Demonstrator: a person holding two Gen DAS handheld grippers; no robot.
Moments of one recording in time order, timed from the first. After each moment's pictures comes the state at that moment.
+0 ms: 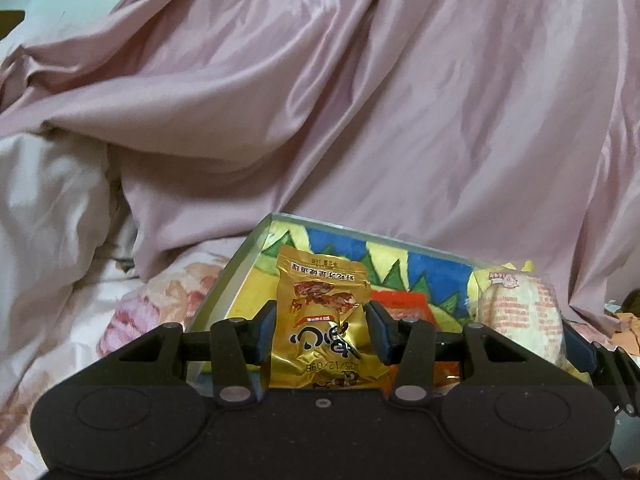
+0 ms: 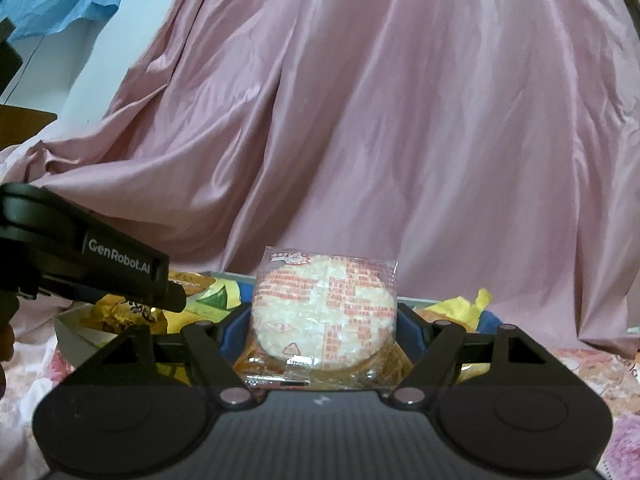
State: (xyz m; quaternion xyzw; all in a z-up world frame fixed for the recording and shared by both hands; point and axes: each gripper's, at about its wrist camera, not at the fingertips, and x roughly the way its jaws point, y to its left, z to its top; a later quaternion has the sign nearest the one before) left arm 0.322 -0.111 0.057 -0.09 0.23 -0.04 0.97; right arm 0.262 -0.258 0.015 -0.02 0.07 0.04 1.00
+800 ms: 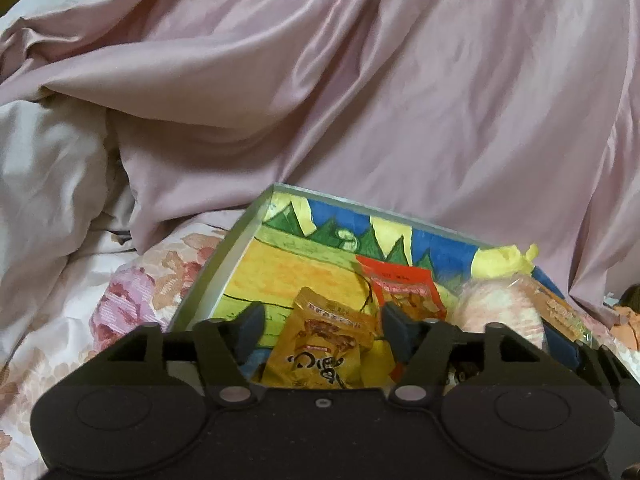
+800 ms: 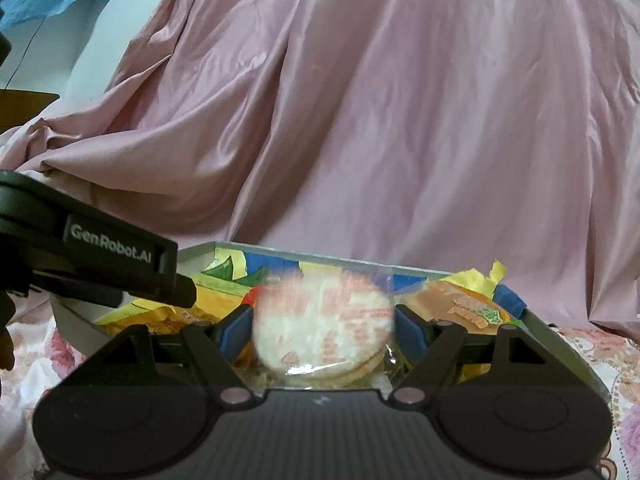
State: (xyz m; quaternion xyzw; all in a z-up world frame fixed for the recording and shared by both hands) left arm 0.324 -0.110 0.049 -0.10 0.25 -0.04 0.96; right arm 0.274 -0.255 0.016 -0.02 0.11 0.05 0.99
